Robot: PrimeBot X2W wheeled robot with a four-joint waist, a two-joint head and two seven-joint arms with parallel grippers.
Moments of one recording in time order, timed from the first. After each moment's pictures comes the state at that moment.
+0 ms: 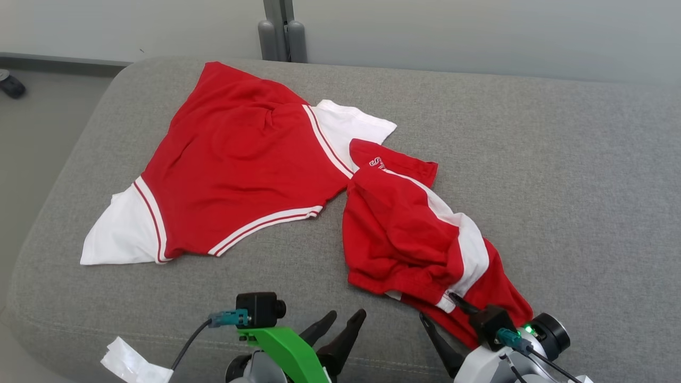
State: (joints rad) left arm -0.20 0.16 -0.87 0.22 -1.18 0.00 0.00; right arm -0.04 -0.09 0.47 0.49 0.00 0.08 -0.21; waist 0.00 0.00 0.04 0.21
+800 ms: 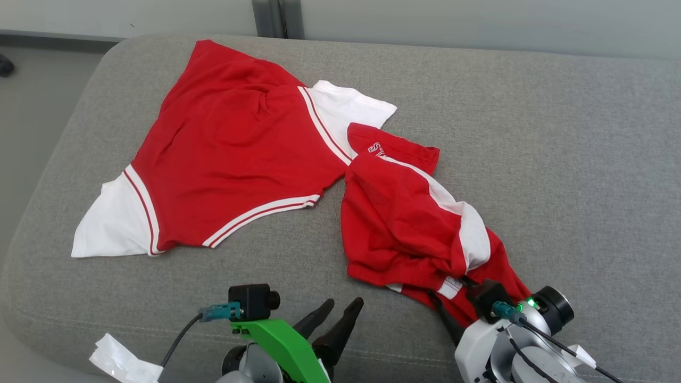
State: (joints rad) left arm -0.20 0.18 -0.85 0.15 -1.18 0.02 -0.01; right arm -0.14 -0.10 0.48 0.56 -0.04 0.06 -0.18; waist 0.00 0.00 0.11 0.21
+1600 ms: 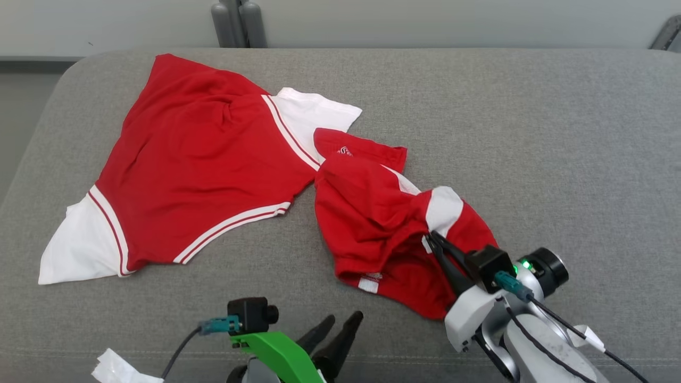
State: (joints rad) left arm -0.16 0.18 -0.84 0.14 -1.24 0.03 -0.01; right arm -0.17 -0.09 0.46 0.42 -0.02 0.04 -0.20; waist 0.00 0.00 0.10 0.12
